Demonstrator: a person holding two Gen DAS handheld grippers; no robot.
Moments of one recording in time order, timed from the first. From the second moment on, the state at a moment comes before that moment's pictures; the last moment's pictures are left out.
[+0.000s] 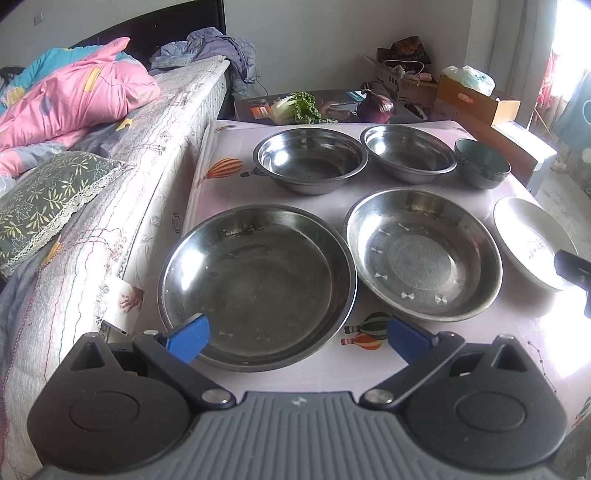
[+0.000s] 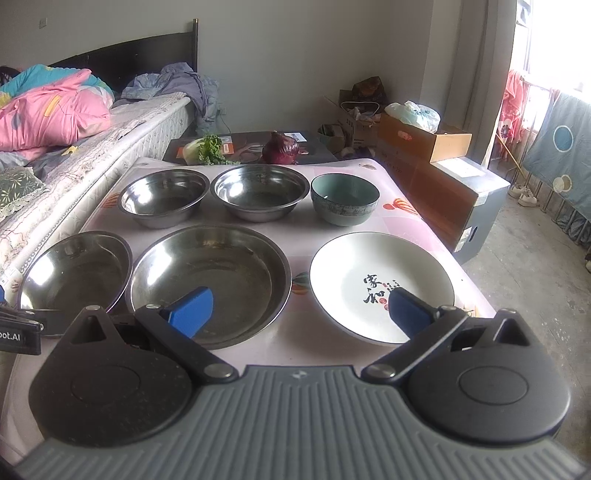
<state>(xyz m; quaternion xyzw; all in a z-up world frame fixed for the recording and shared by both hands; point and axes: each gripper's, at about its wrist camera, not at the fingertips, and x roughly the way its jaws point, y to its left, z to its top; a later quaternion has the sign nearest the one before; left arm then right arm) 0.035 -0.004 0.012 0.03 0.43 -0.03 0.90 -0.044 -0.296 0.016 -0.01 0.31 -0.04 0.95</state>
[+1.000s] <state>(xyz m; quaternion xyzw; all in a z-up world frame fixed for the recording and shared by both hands) 0.244 0.046 0.016 0.01 0.39 -0.05 0.92 0.188 -0.267 0.007 0.14 0.33 0.16 0.92</state>
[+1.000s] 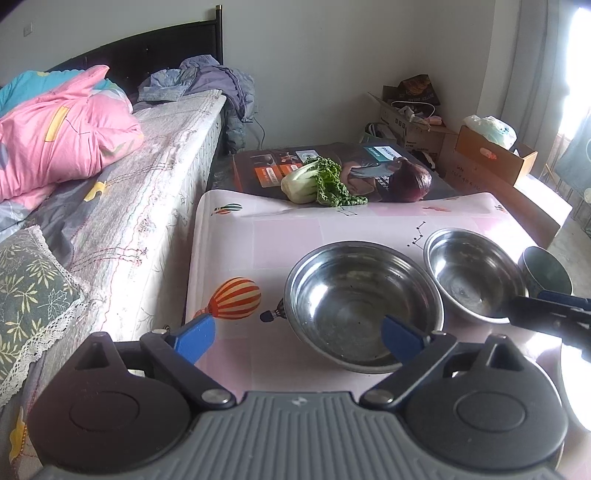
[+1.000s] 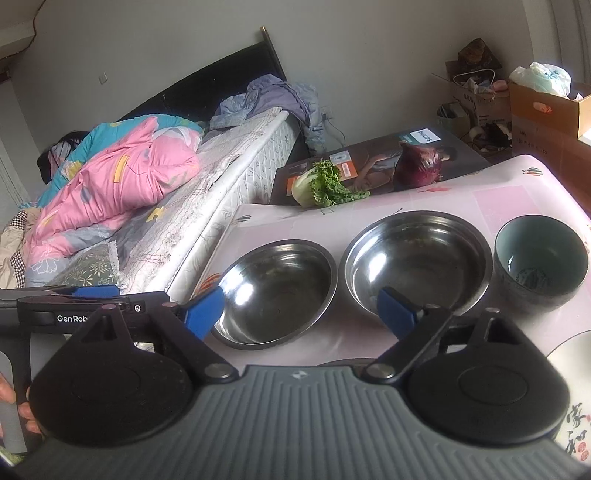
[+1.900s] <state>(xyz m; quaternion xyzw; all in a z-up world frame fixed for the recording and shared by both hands) 0.317 0.057 -0.047 0.01 0.52 -0.02 0.85 0.274 -0.229 -0.065 0.15 0.43 0.16 0.88</state>
